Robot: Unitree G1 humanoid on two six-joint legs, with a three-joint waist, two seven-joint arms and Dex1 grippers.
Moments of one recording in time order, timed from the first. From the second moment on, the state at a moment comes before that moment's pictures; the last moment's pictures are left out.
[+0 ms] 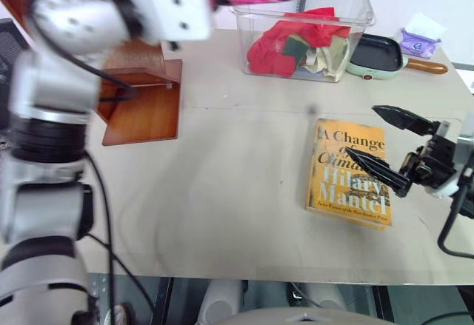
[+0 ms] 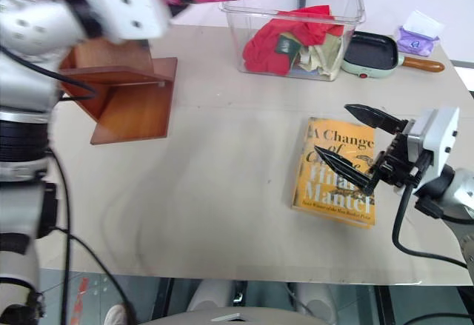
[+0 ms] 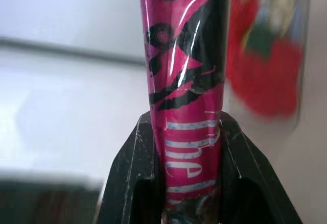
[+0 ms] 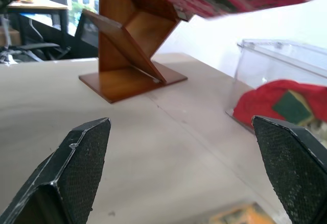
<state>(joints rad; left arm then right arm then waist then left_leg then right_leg) -1.10 1.04 -0.12 0.13 0.17 -0.16 -0.92 -0.06 -0.78 -0.33 -0.64 0.86 0.41 0.72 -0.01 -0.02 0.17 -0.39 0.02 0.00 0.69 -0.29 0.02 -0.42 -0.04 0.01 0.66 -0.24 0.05</state>
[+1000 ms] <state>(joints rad) -0.89 1.32 -0.09 0.39 0.20 -0.18 -1.11 -0.19 -0.73 -0.31 -0.59 0.87 0.41 0.78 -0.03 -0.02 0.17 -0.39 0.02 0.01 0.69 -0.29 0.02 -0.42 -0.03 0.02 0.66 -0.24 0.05</state>
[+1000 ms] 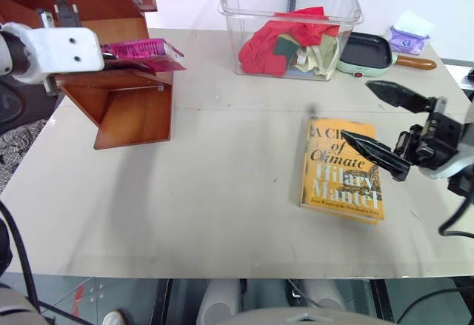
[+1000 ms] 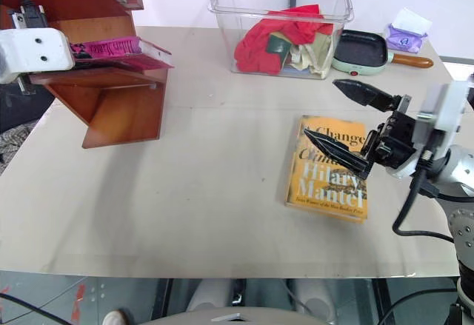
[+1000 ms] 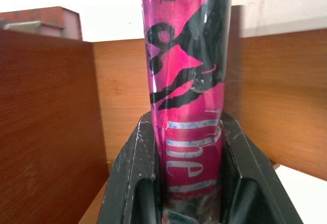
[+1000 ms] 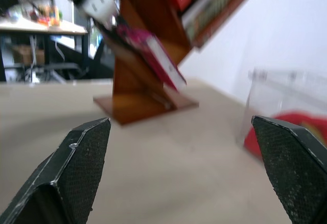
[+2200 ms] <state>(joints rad) -0.59 0.84 0.13 -0.47 -0.68 0.97 -0.91 0.13 -0.82 -0.51 -0.50 0.78 0.41 0.85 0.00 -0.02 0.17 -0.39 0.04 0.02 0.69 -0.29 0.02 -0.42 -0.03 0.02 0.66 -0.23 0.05</state>
